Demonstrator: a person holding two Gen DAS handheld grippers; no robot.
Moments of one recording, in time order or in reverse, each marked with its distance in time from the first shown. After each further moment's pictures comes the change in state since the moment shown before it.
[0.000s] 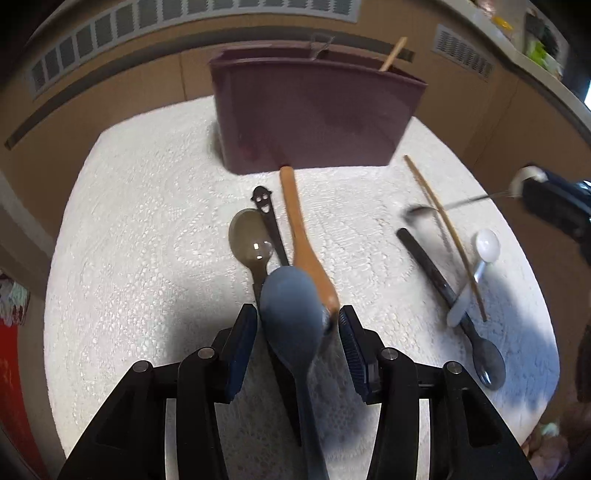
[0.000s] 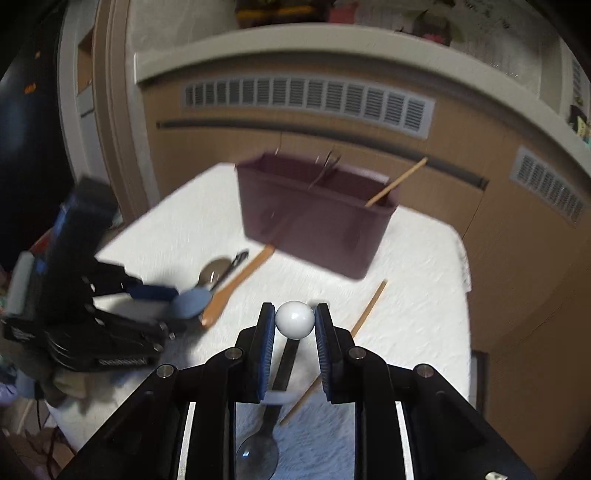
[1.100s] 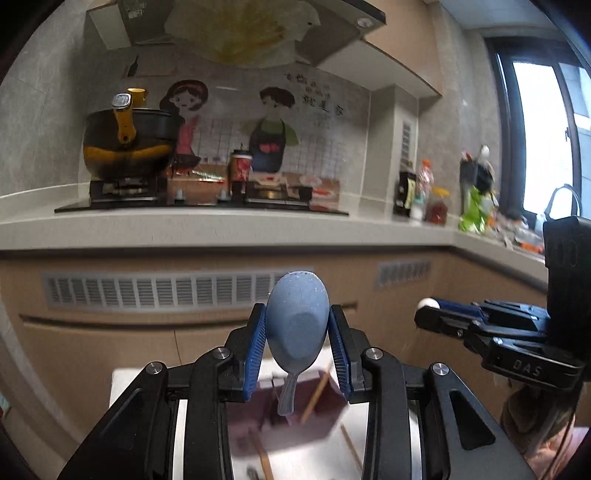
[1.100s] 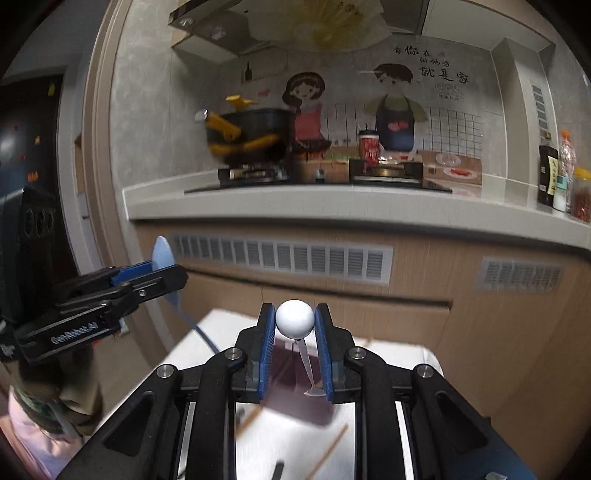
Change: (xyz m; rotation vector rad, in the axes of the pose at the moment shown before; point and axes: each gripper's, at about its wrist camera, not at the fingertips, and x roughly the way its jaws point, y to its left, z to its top) left arm -0.208 -0.008 0.146 0.077 -0.760 -0.141; right arm -0.081 -0.059 0.145 0.123 -0.343 0.029
